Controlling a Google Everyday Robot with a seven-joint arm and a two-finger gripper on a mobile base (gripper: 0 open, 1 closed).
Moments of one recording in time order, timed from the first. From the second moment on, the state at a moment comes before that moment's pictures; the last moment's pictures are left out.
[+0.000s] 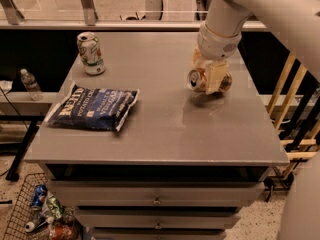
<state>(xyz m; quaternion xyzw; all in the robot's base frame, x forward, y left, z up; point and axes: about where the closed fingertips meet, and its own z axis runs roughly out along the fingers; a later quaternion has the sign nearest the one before) 0.616 -0.130 0.871 -0.83 0.54 -0.02 0.09</state>
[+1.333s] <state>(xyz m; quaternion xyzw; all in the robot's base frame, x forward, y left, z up) 0.605 -0.106 0.855 -0.87 0.49 0.01 0.08</state>
